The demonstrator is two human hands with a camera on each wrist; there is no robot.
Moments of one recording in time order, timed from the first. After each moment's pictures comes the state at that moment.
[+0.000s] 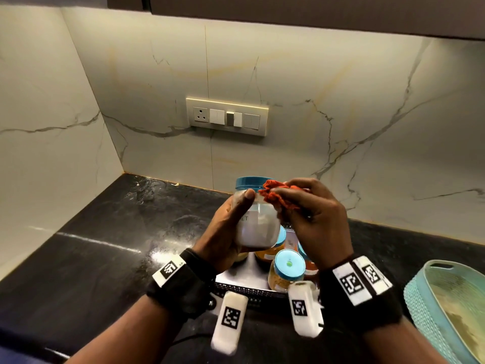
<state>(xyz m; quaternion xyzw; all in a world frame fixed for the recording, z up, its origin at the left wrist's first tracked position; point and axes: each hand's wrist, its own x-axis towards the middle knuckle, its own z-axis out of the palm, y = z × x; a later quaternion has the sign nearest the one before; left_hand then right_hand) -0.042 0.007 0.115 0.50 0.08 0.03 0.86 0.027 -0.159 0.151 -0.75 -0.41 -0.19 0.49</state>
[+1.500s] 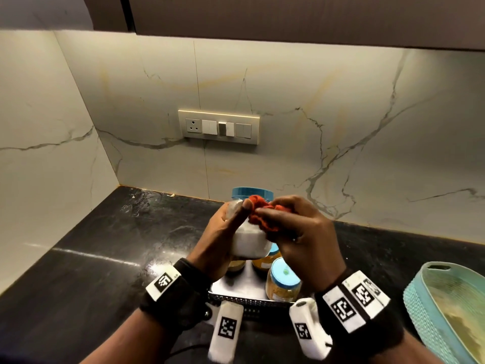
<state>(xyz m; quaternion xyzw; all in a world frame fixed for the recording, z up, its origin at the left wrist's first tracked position) -0.038 0.004 0.120 0.55 0.06 0.05 0.83 0.017 -0.163 0.145 -0.76 -0.43 -0.20 0.44</state>
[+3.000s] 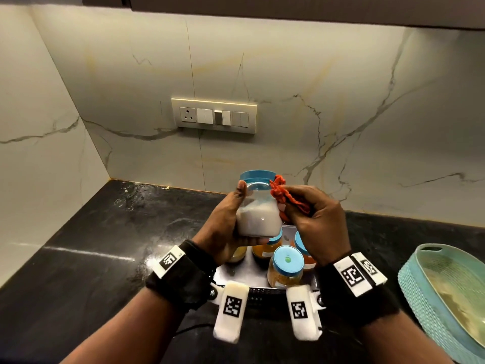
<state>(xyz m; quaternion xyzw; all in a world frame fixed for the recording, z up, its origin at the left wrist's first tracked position) -0.027 0.012 0.126 0.51 0.13 -0.03 0.85 0.038 -0.157 0.125 -0.72 -0.30 -0.10 0.62</state>
